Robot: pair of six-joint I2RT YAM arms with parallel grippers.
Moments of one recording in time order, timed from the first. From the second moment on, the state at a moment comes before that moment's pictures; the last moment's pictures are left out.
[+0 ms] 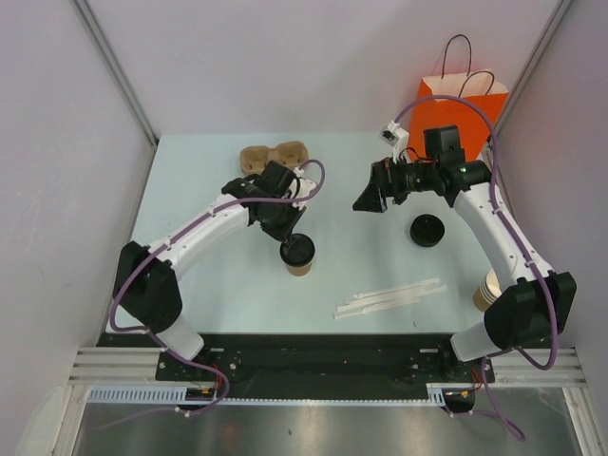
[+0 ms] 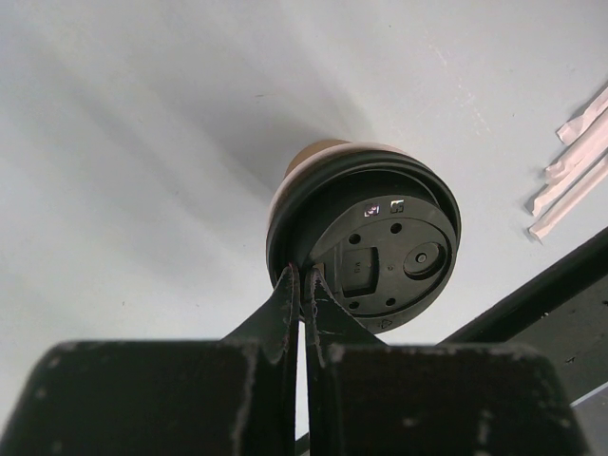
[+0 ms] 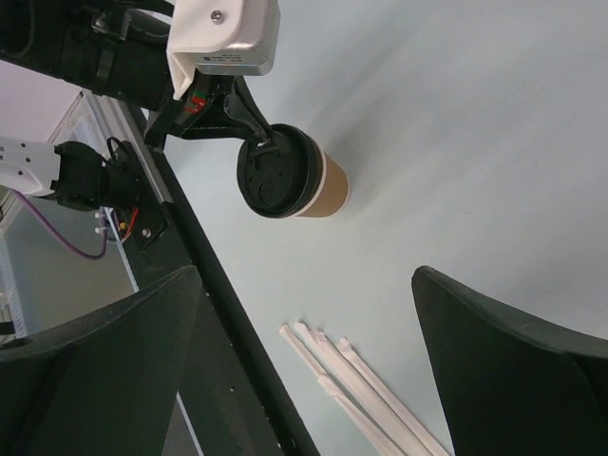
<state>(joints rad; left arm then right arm) -0.61 1.62 1.38 -0.86 0.13 0.04 0.25 1.48 1.47 -0.73 -0.85 -0.05</state>
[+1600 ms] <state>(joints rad) -0.41 1.38 1.35 -0.79 0.35 0.05 0.27 1.48 1.45 -0.70 -0.93 -0.03</state>
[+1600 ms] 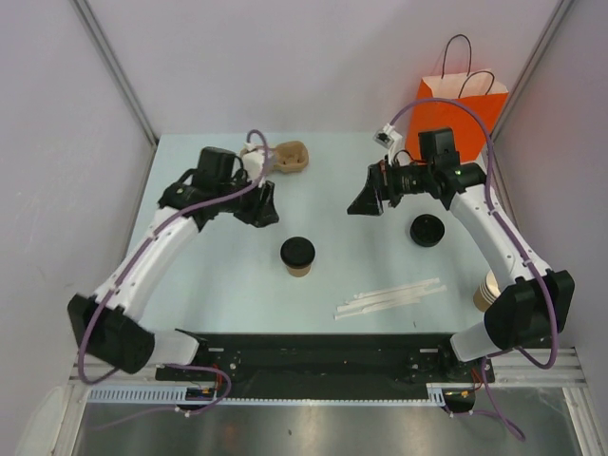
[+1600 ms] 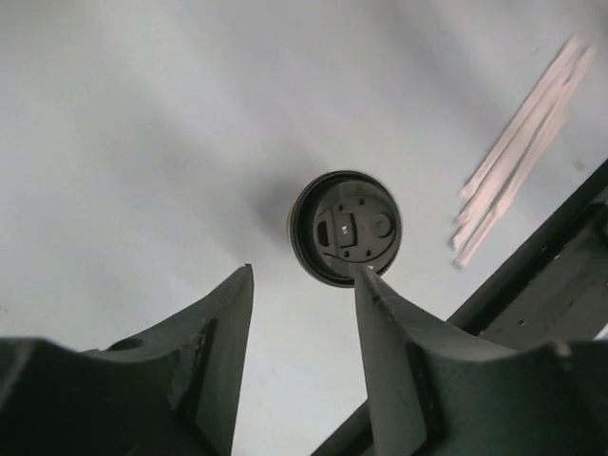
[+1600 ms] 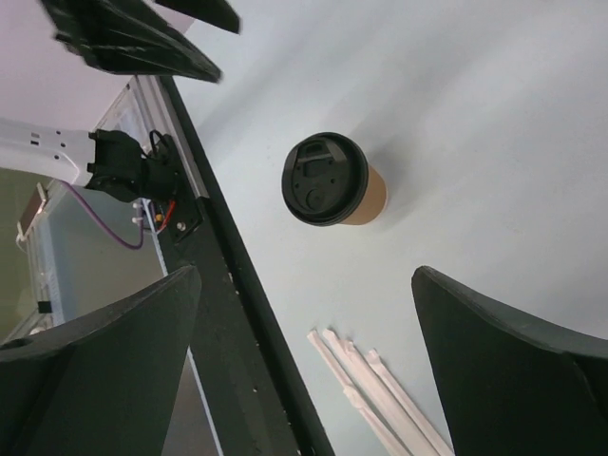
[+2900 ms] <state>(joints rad) -0.34 1.43 0.79 -0.15 0.80 -0.44 0.58 1.96 1.39 -0.32 -1.08 0.45</state>
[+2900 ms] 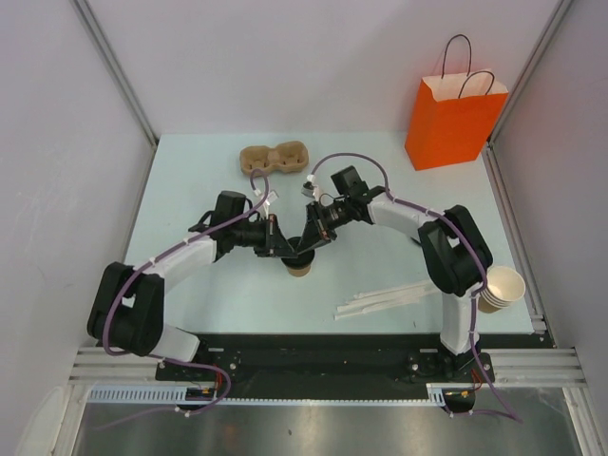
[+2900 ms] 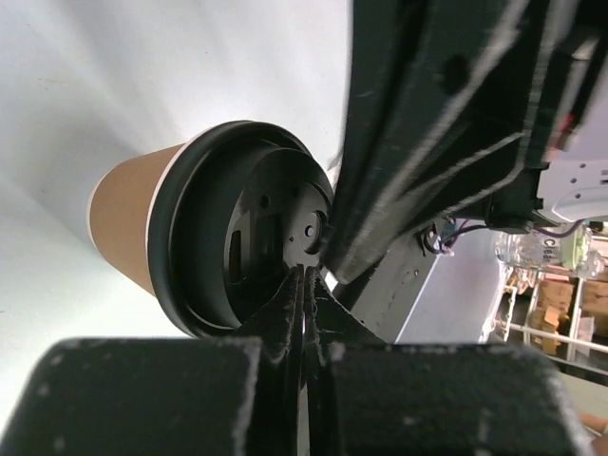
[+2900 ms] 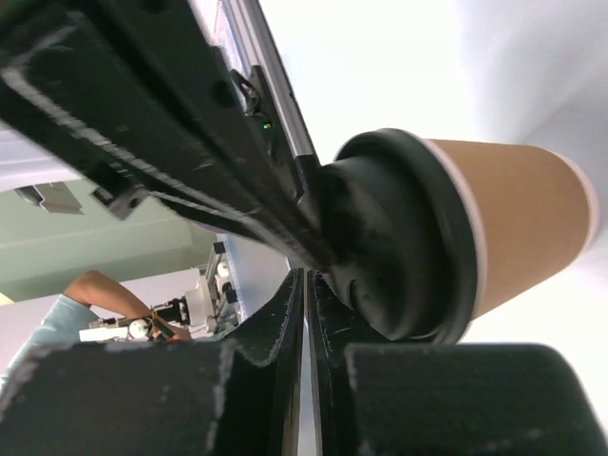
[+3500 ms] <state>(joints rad) -0.32 1.48 0.79 -0.11 0.88 -0.45 0.56 2.02 1.39 -0.32 -1.10 0.47</state>
